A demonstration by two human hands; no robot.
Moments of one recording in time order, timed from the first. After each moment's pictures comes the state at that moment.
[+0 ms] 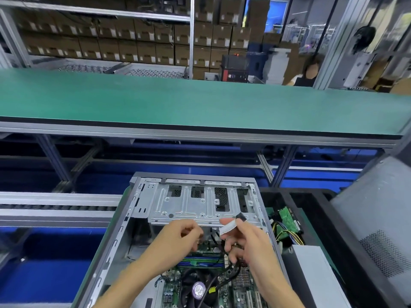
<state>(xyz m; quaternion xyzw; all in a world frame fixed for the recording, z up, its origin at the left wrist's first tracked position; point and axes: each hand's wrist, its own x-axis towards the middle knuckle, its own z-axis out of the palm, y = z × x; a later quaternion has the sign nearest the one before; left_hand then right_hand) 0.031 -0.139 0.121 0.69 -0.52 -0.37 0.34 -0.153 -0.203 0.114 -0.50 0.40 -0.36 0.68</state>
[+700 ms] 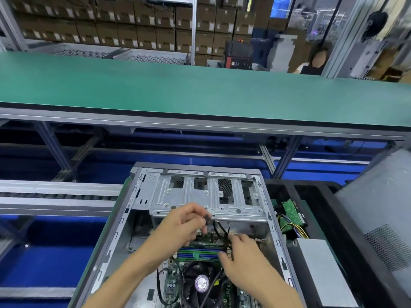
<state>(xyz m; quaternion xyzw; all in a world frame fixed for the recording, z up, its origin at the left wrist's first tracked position) 0.039 -0.143 0.117 0.57 -0.45 -0.51 0.46 -0.148 -0.201 0.083 -0.82 0.50 0.08 0.26</state>
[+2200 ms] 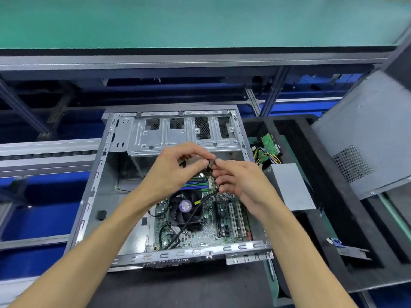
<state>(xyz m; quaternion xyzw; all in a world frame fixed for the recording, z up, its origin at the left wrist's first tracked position) 0.000 -0.142 0.120 0.54 -0.64 -0.31 0.44 -0.189 -0.182 0.131 -0.44 0.45 -0.29 0.72</state>
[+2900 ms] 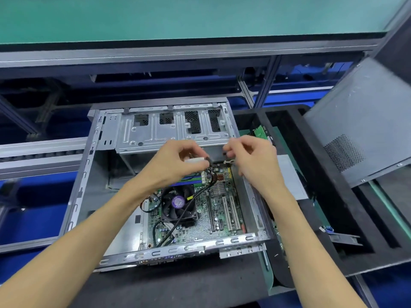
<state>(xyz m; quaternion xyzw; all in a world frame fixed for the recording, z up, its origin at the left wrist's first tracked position) -0.009 -0.162 0.116 0.59 -0.60 -0.40 0.36 -0.214 -0.204 0.128 -0.65 0.52 -0.37 0.41</state>
